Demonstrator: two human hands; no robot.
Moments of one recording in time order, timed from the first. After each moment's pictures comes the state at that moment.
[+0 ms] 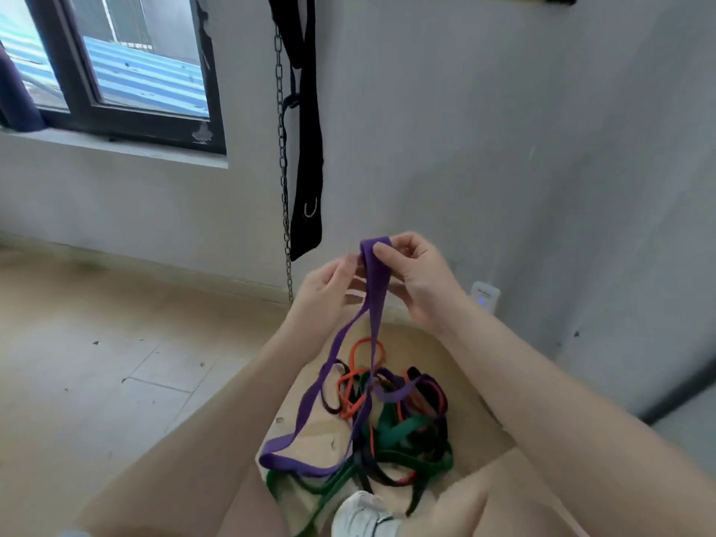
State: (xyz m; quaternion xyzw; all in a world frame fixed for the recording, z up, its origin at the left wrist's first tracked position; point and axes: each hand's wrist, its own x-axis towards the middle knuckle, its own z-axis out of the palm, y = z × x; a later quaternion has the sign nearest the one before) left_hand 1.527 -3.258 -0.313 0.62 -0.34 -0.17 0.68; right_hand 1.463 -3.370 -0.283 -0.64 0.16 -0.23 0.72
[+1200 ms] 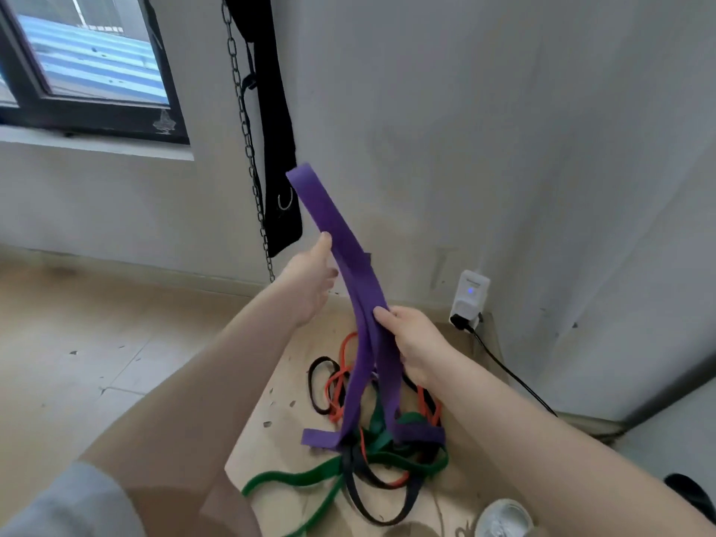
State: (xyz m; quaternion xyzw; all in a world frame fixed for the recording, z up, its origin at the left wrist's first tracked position) left_hand 1.575 -3.339 -0.310 0.68 -0.10 -0.32 0.65; right_hand 1.459 -3.427 -0.373 -0.61 0.28 -0.12 0.73
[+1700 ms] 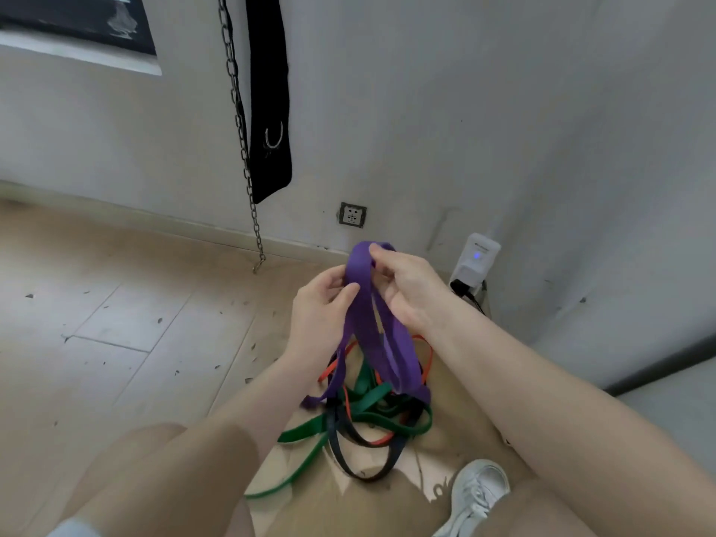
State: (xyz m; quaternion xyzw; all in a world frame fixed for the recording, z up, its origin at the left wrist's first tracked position) left_hand 1.540 -3.332 -0.413 0.71 -0.20 -0.17 0.66; right_hand 1.505 -3.444 -0.381 -0.45 0.29 -0.19 0.82
